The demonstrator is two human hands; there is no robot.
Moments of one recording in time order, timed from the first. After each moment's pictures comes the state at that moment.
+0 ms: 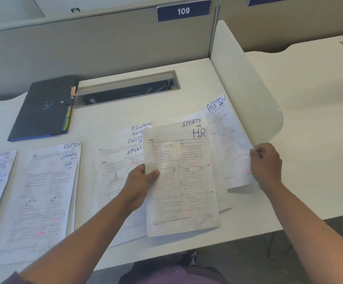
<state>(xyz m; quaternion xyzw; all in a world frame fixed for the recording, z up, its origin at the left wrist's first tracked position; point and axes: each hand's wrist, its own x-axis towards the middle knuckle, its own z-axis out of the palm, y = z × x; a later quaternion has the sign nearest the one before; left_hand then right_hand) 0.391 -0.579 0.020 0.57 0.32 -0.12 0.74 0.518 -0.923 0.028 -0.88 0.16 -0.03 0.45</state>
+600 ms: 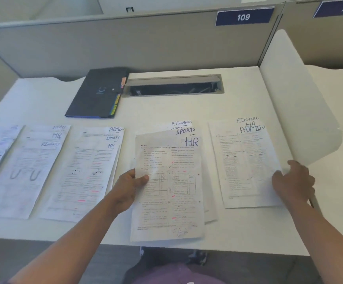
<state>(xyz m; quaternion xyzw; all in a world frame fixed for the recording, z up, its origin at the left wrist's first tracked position) 0.293 -0.476 0.026 0.54 0.35 -0.08 0.77 0.511 -0.889 0.022 -0.95 0.16 0.06 0.27</state>
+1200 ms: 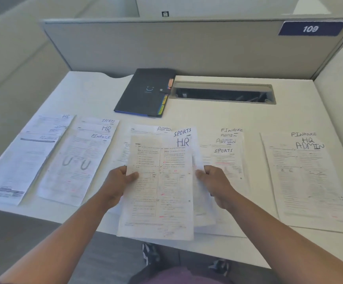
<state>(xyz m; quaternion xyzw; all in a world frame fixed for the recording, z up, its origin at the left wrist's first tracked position) 0.195 -0.311 0.043 0.60 0.45 0.02 0.67 0.376 -0.574 0.041 -0.74 -0.04 0.40 0.54</state>
